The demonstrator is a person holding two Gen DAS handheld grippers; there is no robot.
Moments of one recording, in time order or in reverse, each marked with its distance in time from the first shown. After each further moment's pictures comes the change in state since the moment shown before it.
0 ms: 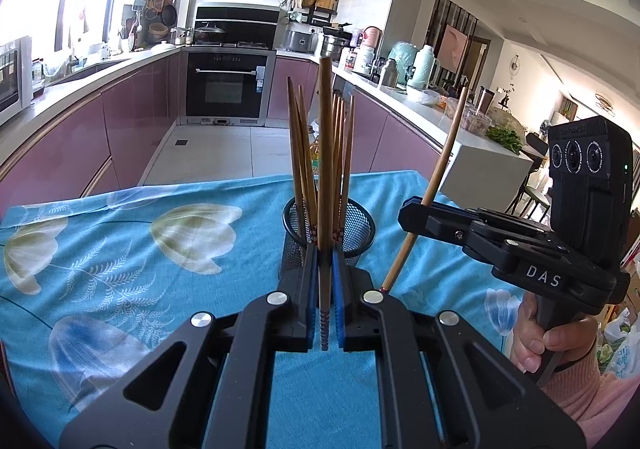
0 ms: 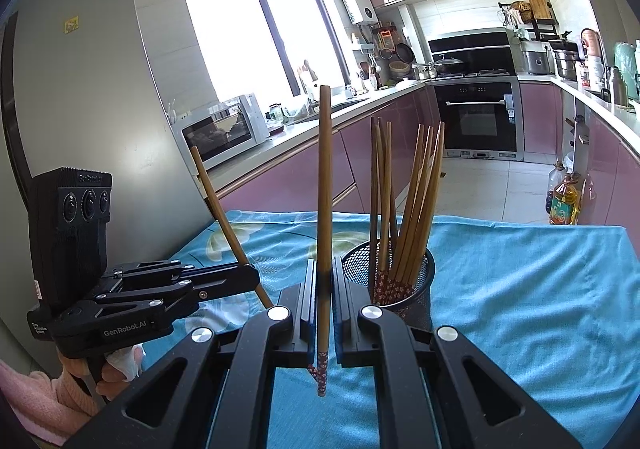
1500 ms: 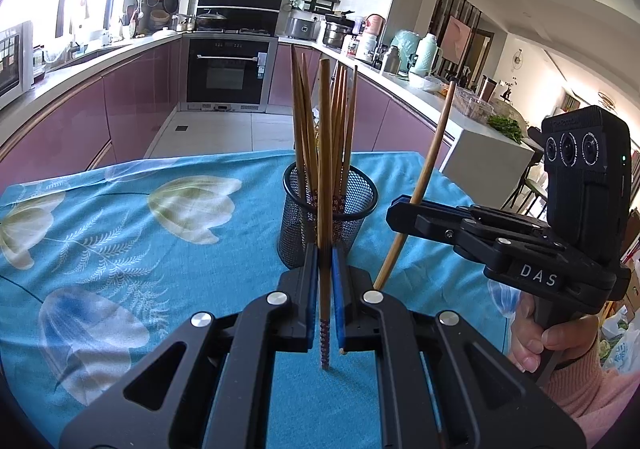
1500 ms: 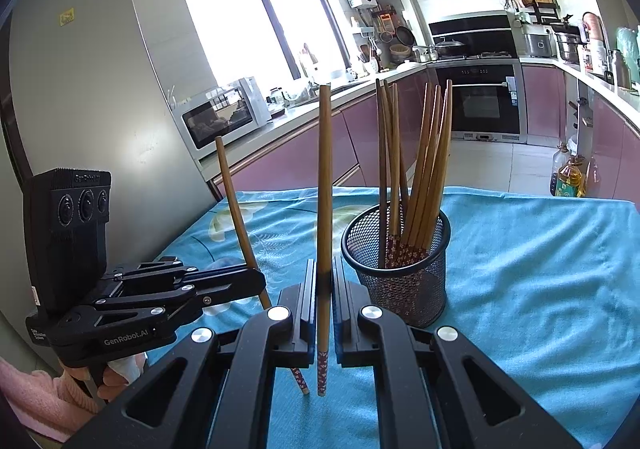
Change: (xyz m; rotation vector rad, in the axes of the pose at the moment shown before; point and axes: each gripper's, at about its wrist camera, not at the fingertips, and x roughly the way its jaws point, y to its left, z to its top) left arm 0.005 -0.001 -0.026 -0.019 0.047 0.001; right arm 0.012 0.000 -0.018 0.023 0.056 0.012
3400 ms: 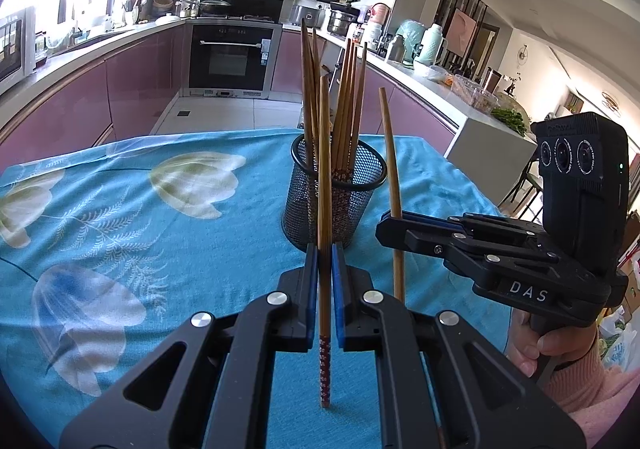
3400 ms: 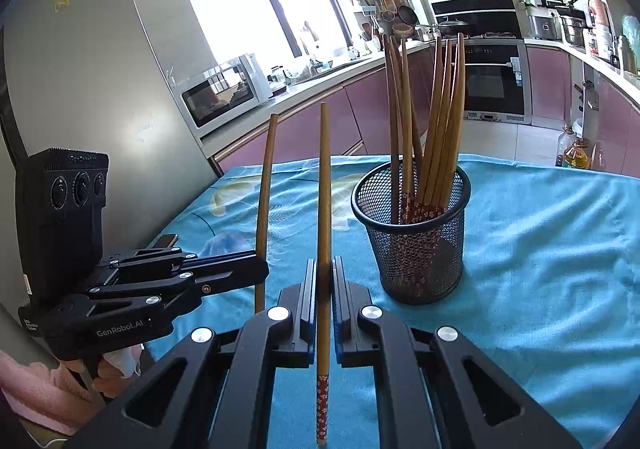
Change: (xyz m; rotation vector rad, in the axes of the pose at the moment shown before) left arm 0.004 0.006 -0.016 -0.022 0.042 0.000; right arm 0.014 0.001 -0.018 0.009 0.078 0.012
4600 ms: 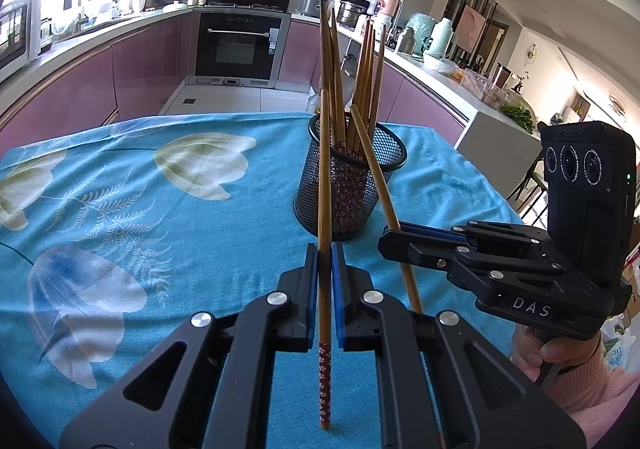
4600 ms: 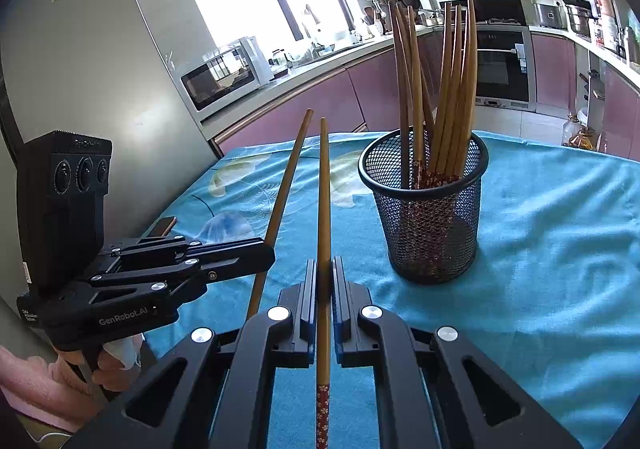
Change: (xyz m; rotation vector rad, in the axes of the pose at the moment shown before) left arm 0.011 0.010 -0.010 -0.027 0.035 0.018; right arm 0.018 0.007 -0.012 0.004 0.059 0.007
